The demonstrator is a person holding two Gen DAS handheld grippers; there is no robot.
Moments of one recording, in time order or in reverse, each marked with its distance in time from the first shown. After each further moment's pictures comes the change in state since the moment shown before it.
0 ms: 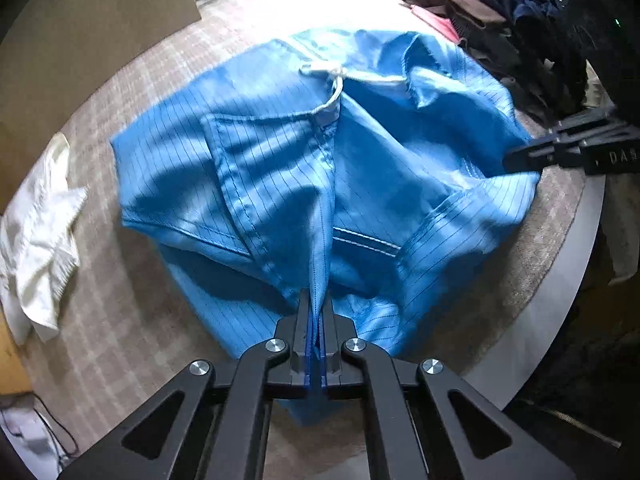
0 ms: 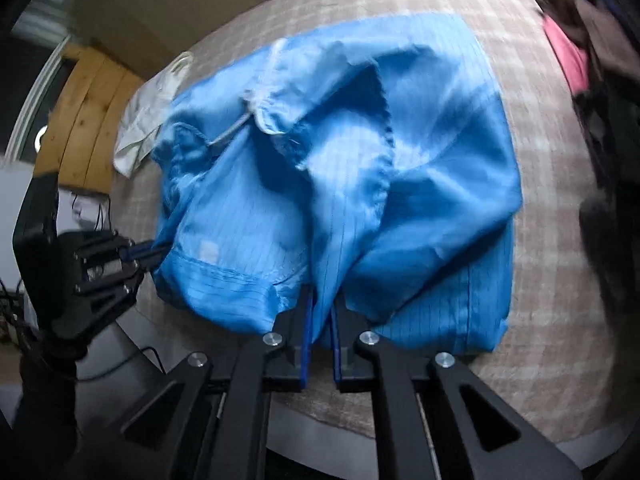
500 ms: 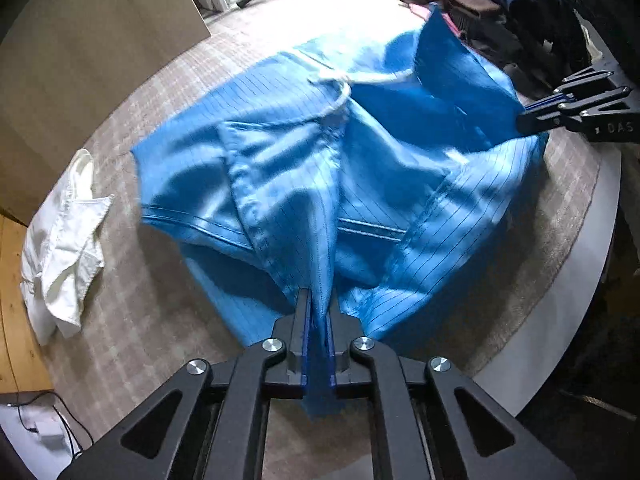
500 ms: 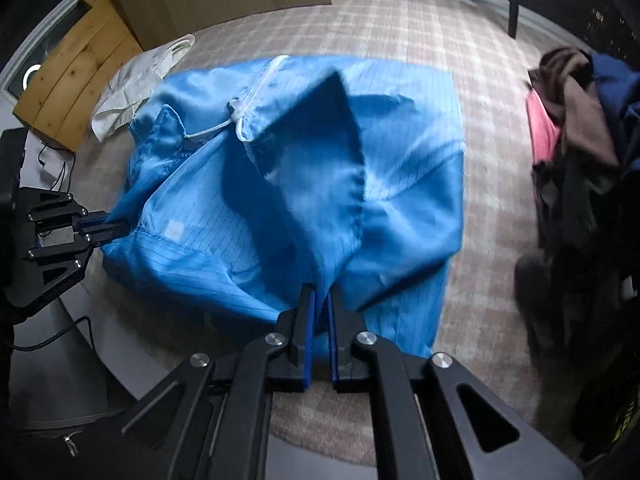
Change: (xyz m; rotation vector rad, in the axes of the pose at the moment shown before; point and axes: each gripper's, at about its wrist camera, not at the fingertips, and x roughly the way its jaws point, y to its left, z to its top) left arm -0.012 -0.015 -0.022 0.026 -0.044 0.103; right arm -0.013 0.004 -0.007 -0.165 -0.061 -0.206
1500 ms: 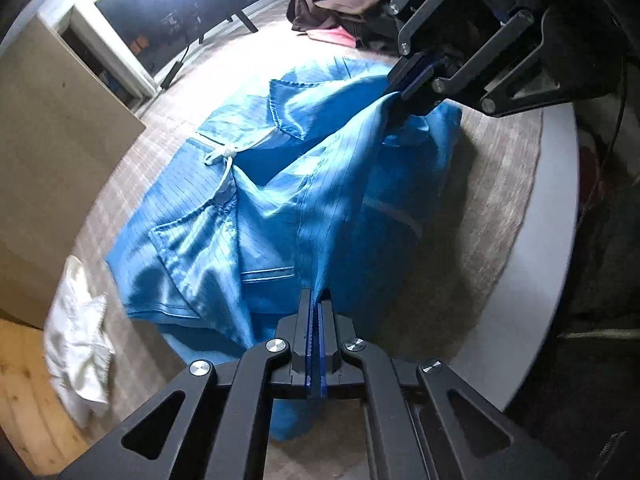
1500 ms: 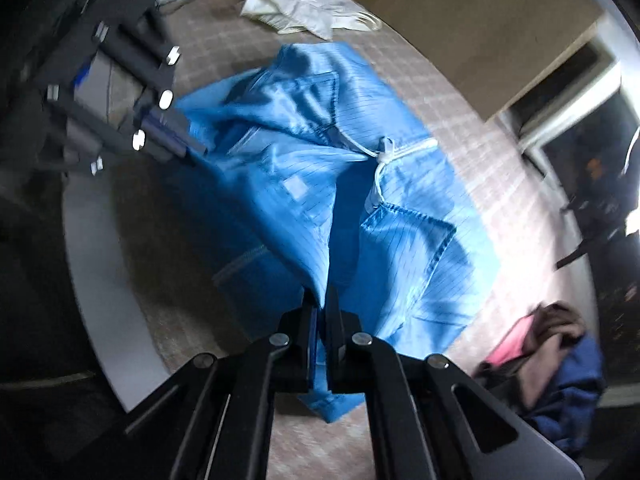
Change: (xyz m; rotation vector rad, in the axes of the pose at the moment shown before) left arm -0.017 -0.071 0.015 0.324 -0.104 0.034; right arm -0.012 0.078 -0.016 -0.905 -0.051 -0.201
